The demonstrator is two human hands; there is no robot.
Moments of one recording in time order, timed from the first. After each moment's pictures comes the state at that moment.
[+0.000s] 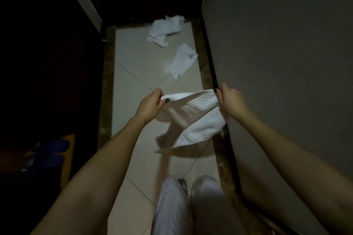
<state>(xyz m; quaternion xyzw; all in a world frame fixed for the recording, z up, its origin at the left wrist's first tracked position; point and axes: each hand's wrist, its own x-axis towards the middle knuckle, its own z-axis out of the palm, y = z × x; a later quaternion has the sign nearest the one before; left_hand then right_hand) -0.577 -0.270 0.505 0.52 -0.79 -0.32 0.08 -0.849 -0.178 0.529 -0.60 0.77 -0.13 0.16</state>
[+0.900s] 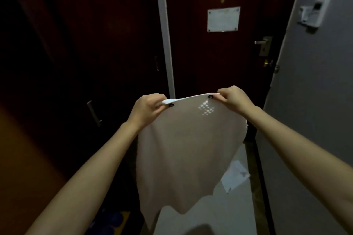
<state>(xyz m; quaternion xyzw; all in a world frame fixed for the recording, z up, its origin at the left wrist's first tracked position) -0.365 -0.303 1.014 0.44 -0.82 0.05 0.37 -0.675 -0.355 1.010 -0.80 0.53 -0.27 0.02</state>
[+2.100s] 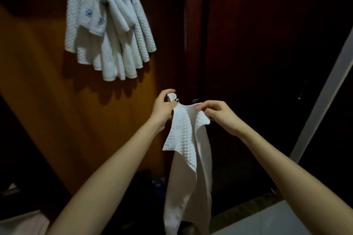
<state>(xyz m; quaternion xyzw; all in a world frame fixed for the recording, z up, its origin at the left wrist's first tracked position) -0.257 -0.270 1.034 0.71 -0.24 -0.10 0.65 -0.387 -0.425 1.037 -0.83 0.05 -0.18 0.53</state>
